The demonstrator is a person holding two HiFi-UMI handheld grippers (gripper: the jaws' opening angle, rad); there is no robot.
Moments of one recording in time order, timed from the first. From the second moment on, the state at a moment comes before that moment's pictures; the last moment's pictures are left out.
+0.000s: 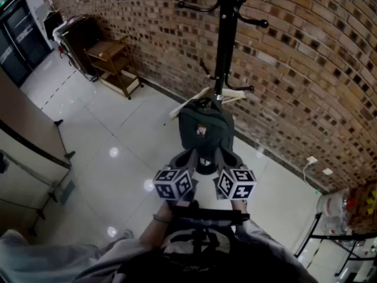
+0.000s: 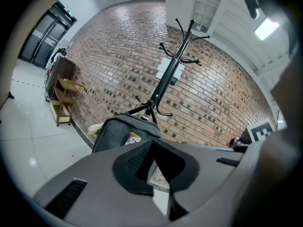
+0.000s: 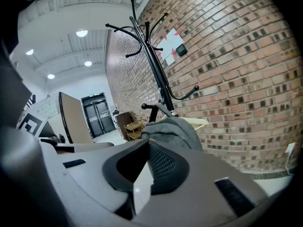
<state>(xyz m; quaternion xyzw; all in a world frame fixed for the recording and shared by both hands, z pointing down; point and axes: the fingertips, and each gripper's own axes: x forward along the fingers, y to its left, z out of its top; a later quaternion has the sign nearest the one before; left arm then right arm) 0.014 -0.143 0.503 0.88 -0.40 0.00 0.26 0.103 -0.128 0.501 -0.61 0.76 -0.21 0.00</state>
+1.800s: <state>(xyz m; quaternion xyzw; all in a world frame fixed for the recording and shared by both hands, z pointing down) -0.005 -0.250 0.513 0.84 -0.46 -0.02 0.29 0.110 -0.315 0.475 -0.58 0.80 -0.10 -0.15</state>
